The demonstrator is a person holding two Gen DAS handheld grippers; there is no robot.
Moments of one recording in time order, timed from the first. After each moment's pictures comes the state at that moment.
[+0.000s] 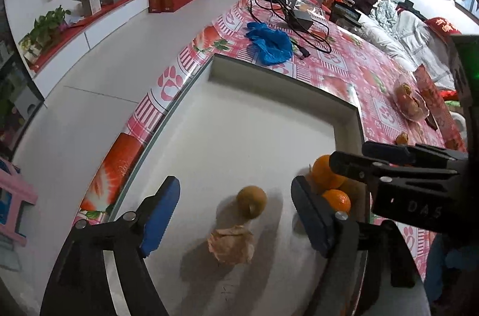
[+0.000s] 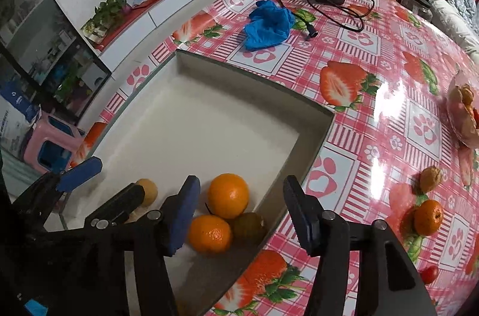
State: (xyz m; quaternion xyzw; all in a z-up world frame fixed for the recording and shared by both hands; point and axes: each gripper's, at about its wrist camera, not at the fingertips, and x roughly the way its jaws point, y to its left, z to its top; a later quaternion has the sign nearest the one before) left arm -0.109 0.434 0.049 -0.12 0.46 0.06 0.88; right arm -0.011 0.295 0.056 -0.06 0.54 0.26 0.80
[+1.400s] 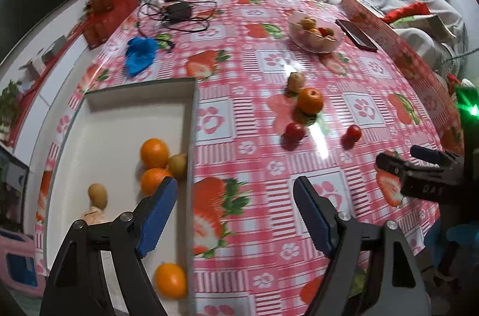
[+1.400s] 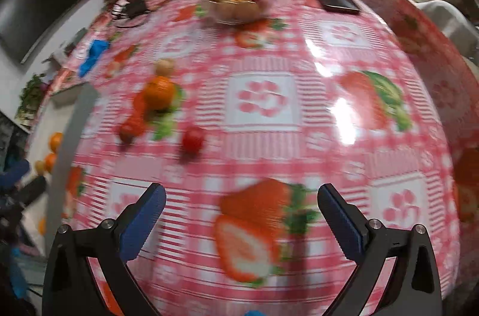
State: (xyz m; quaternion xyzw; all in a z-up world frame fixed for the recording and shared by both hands) left arm -0.108 0.249 0.079 0.03 0.49 -0.06 0.87; right arm -0.082 0.017 0.033 0.06 0.54 0.03 0.84
